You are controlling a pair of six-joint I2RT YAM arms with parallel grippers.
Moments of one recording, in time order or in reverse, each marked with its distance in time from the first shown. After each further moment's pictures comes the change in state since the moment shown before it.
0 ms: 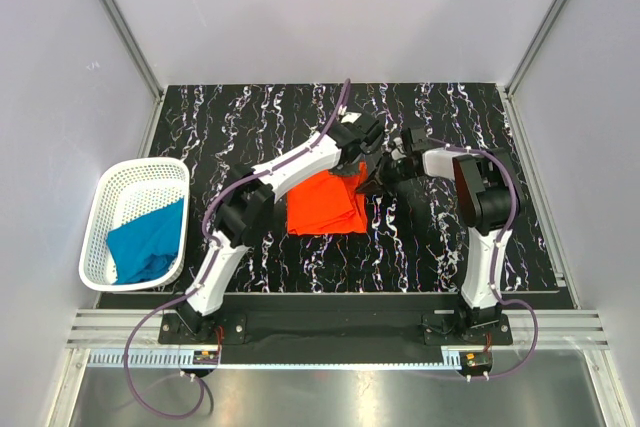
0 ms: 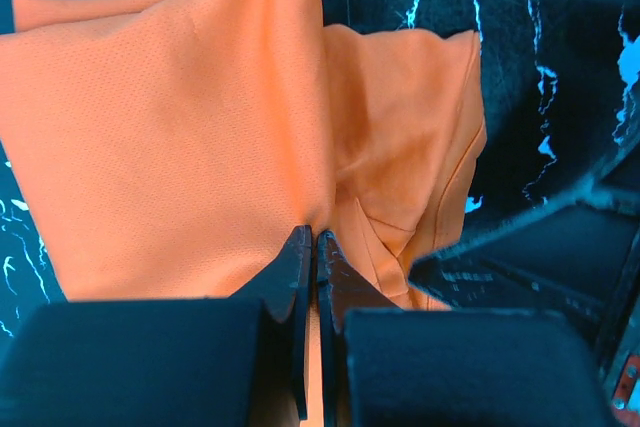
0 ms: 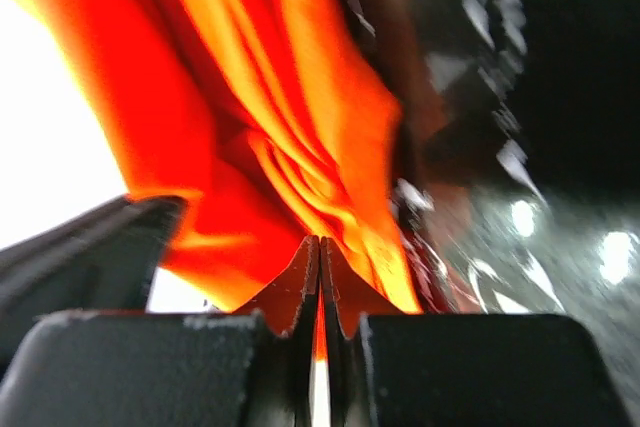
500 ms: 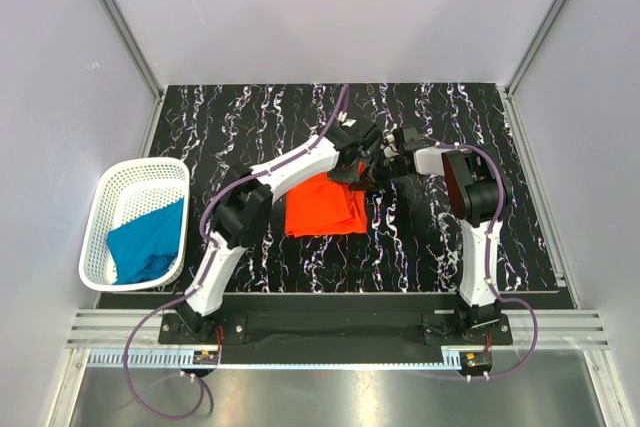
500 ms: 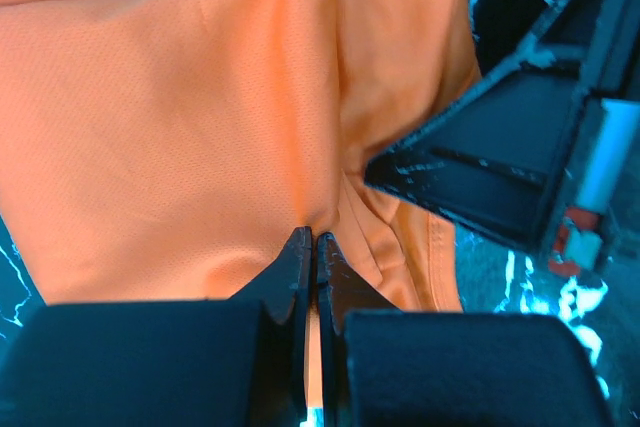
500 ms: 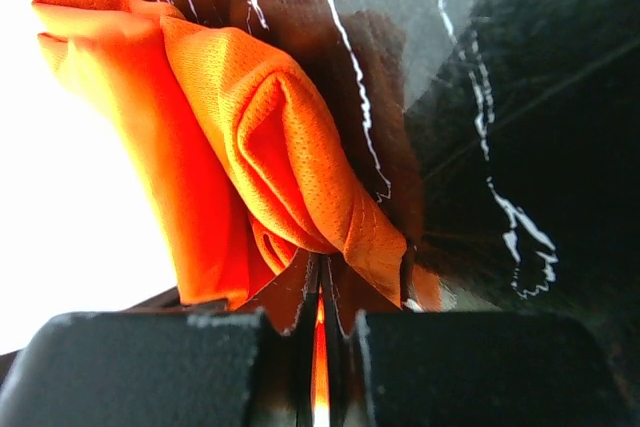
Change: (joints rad) left arm 0.000 -0.025 -0.064 0.007 0.084 0.024; right arm 0.026 0.119 0.090 0.087 0.011 0.001
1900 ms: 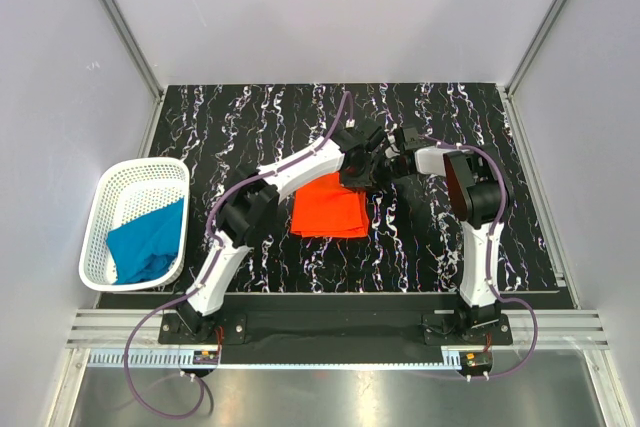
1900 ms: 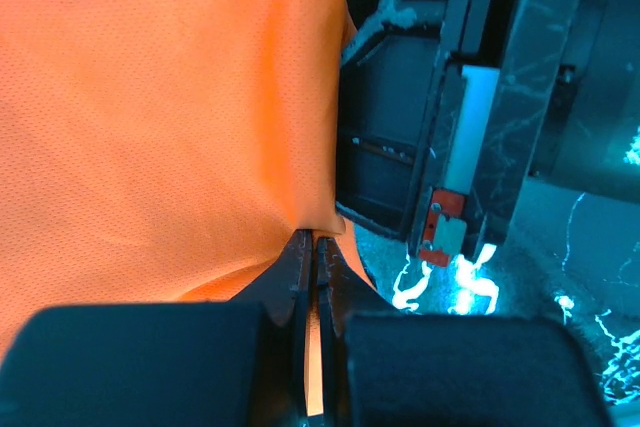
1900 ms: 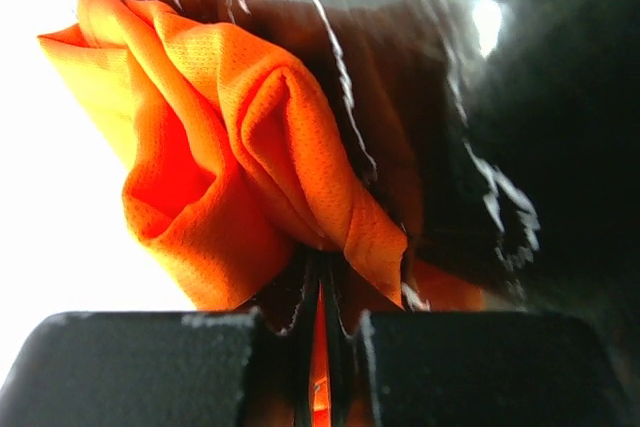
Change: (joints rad) left arm -0.012 0.042 0.032 0.033 0.210 -0.072; right arm 0.001 -0.014 -0.004 -0.028 0.018 0.001
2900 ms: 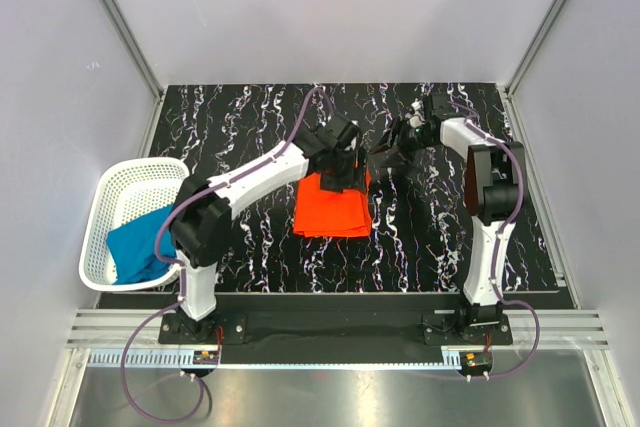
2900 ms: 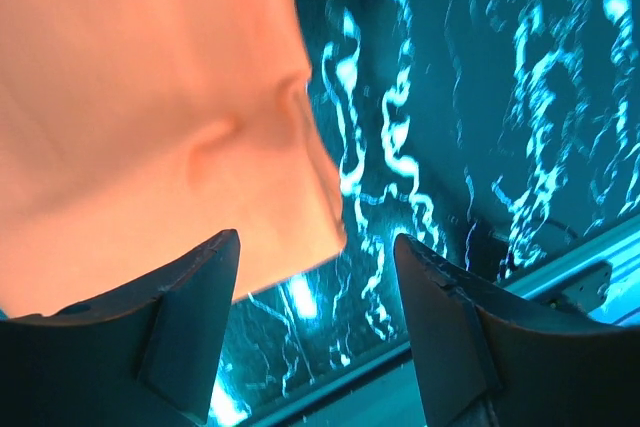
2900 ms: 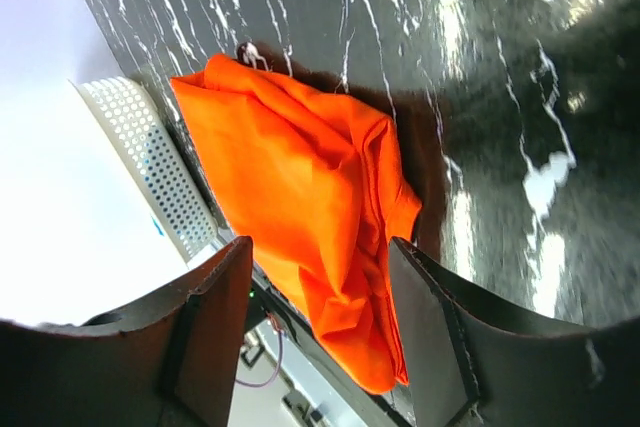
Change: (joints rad) left arm 0.040 -0.364 -0.341 0.172 0.198 0.030; right arm -0.156 -0.032 0.278 -0.340 0.013 -0.235
